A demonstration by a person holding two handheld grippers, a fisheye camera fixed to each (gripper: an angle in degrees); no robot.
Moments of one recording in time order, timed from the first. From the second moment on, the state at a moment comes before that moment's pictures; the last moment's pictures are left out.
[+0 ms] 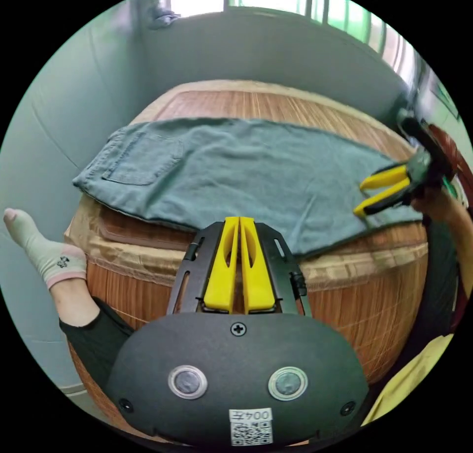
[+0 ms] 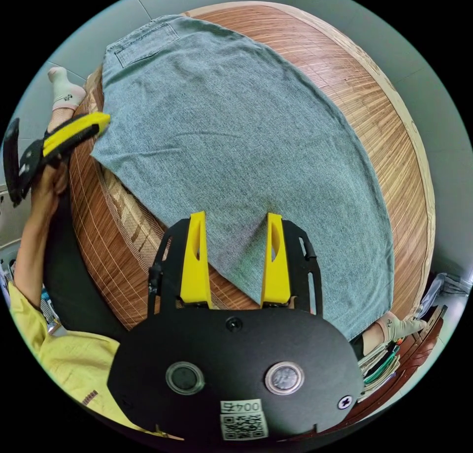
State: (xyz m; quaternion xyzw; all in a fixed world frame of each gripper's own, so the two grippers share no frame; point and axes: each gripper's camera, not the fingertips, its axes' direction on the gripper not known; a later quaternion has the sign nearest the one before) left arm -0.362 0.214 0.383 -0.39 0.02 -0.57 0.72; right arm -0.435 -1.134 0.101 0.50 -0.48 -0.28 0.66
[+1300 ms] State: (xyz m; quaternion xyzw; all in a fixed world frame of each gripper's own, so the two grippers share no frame) left arm -0.266 0.108 0.287 -0.39 -0.02 -0.60 0.70; right arm -0.395 -1.123 0.414 0.47 -0.60 -0.13 0.64
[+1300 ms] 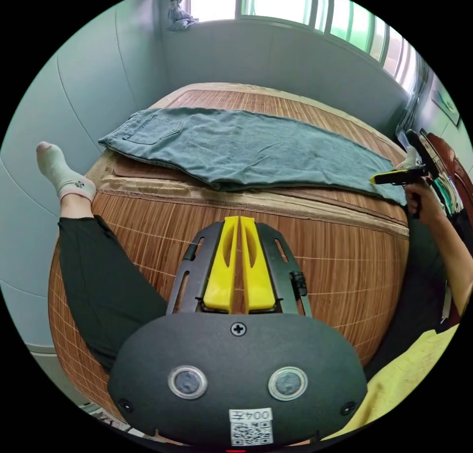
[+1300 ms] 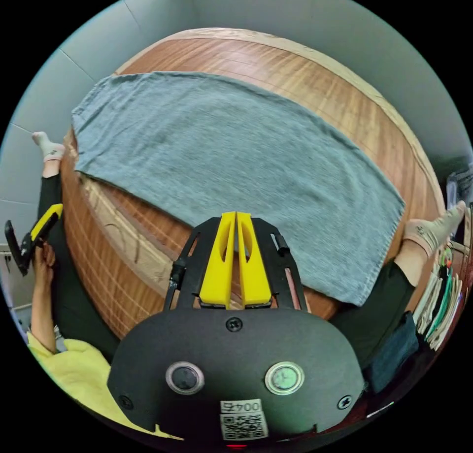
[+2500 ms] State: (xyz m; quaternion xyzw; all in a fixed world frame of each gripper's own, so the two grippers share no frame) left arm -0.310 0.098 0.524 -0.41 0.05 -0.53 0.74; right arm -0.395 -1.154 0.581 0.55 -0.56 -0.14 0.60
